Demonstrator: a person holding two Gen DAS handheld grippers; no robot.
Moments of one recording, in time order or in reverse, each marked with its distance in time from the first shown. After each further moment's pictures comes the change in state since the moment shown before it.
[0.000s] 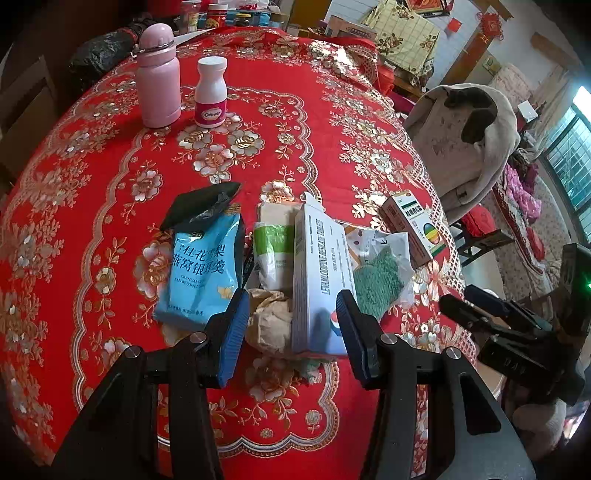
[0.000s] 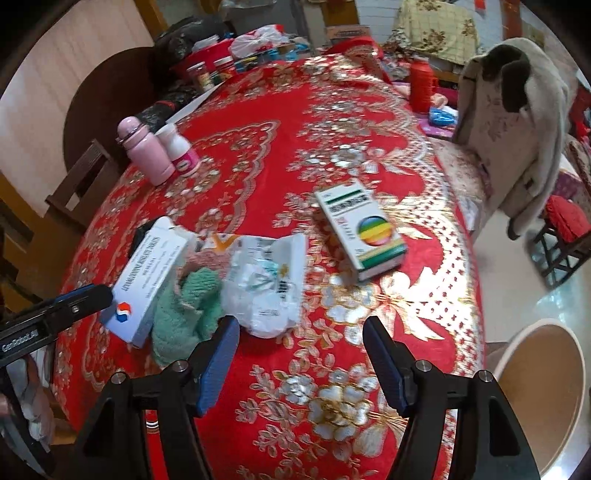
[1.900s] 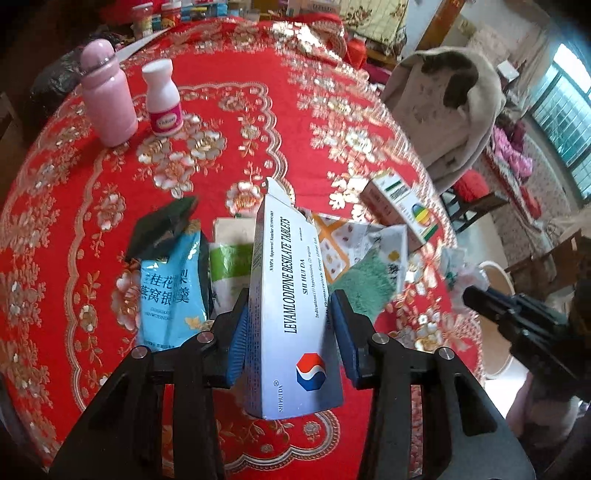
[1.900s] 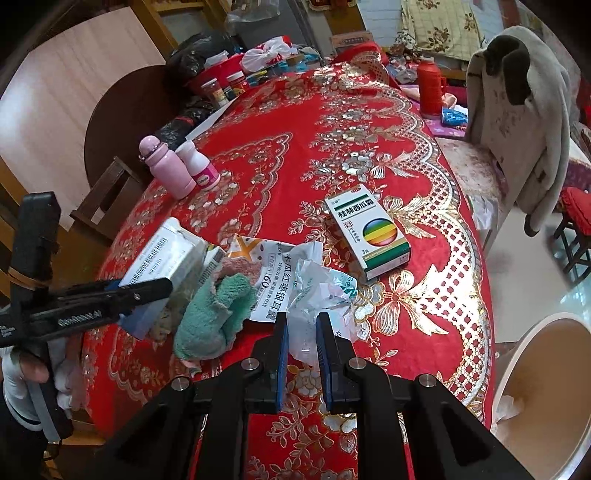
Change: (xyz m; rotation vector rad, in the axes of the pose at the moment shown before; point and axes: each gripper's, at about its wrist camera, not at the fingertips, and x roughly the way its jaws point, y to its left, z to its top) left arm 0.017 -0.026 0.021 0.134 0.068 -0.023; right arm -0.025 -0.017 -0.011 0.047 -0.060 0.088
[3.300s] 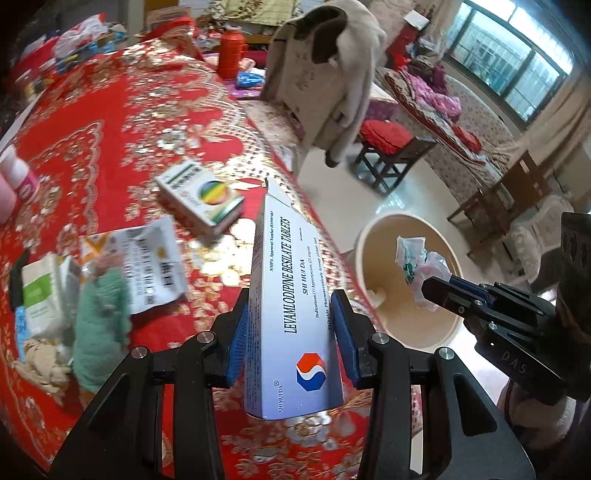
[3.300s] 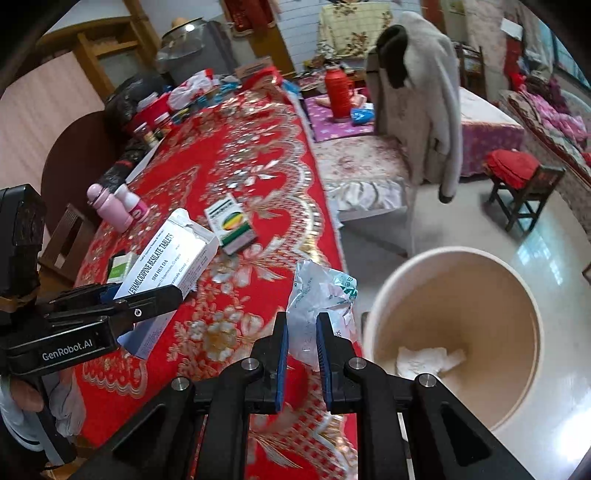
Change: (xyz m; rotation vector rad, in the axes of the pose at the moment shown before) left arm 0.022 -0.199 -0.031 0.302 0.033 -0.177; right arm -0.105 -0.110 -0.068 0.203 -0.079 -0.191
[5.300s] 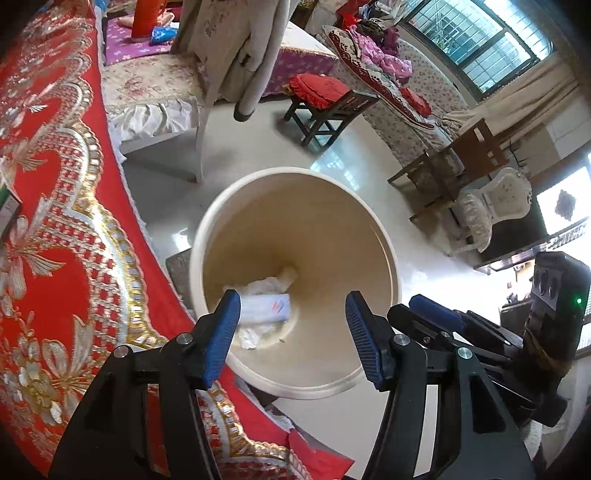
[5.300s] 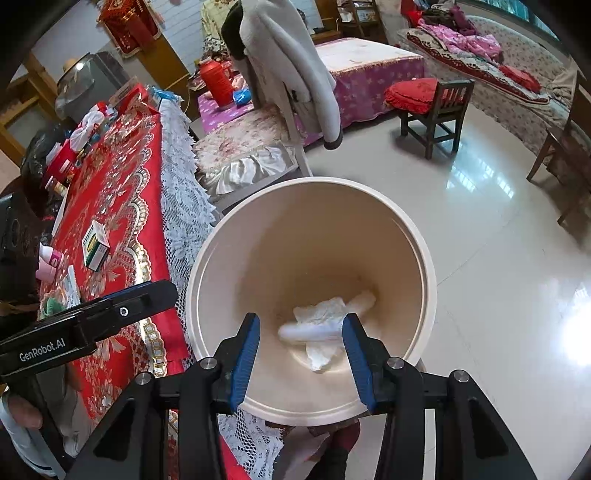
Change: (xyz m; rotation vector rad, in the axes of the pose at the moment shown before) left arm 0.117 -0.131 0.023 0.033 0.159 -0.237; right arm -0.015 -0.161 -0.043 0.290 0.075 -0.163
